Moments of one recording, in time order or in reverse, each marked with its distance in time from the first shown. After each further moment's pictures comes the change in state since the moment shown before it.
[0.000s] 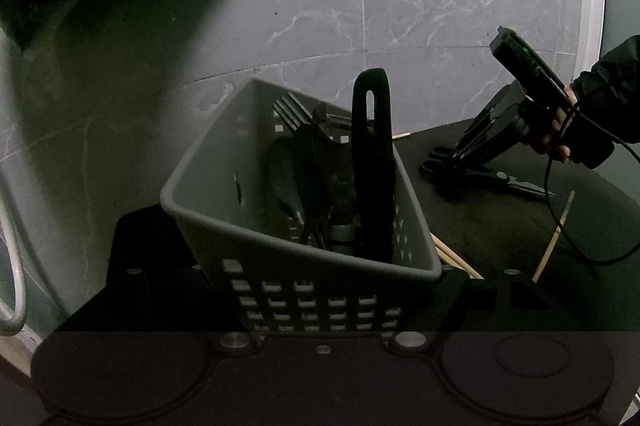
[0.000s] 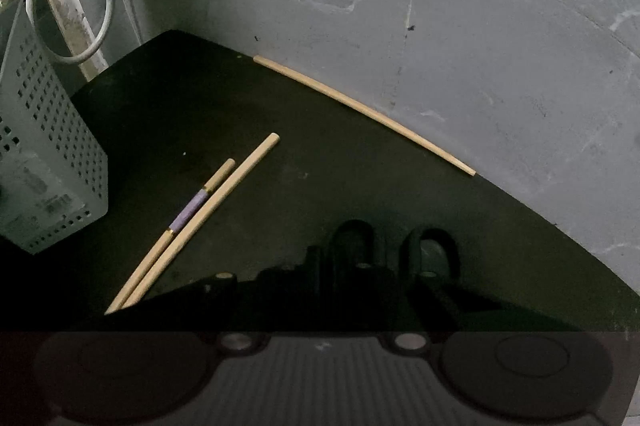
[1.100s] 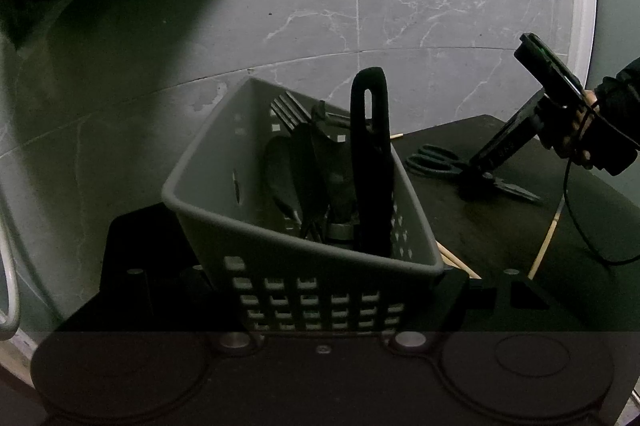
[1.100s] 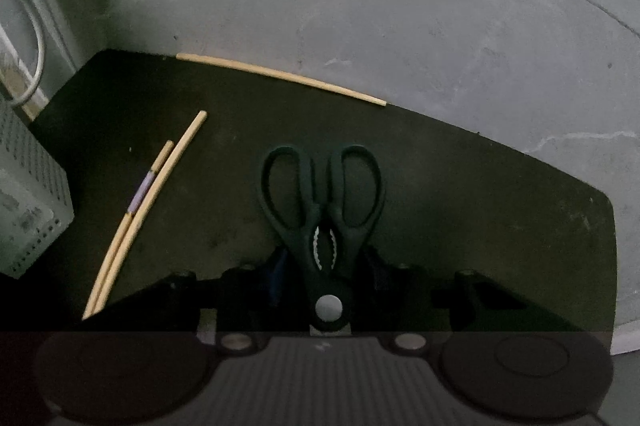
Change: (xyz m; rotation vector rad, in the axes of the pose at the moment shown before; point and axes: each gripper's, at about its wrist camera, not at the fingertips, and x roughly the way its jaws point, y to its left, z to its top) left arm 0.002 0.003 -0.001 0.006 -0.009 -0.023; right arm -0.024 -0.023 -0.034 0.263 0.024 -0.108
